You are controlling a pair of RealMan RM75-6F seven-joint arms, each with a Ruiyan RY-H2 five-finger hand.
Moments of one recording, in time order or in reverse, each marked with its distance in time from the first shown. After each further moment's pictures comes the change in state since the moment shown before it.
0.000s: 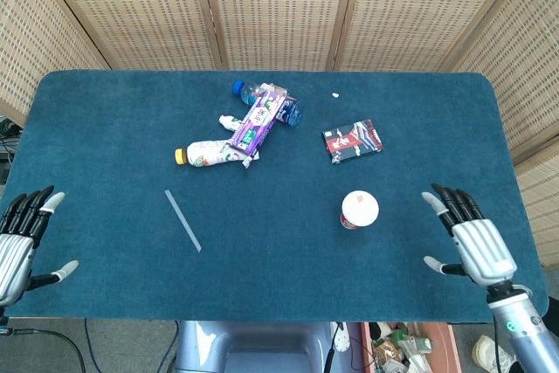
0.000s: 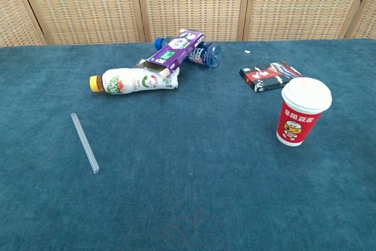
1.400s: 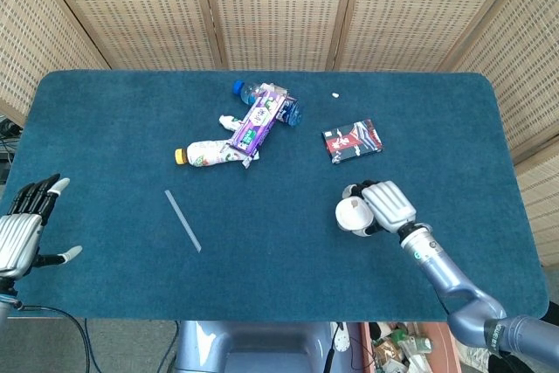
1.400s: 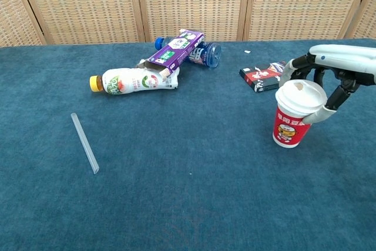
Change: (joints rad) left arm -0.103 0.001 -0.053 0.024 -0.205 -0.199 -0.044; right arm 0.380 -0.368 0.052 0.327 0.167 -0.330 0.024
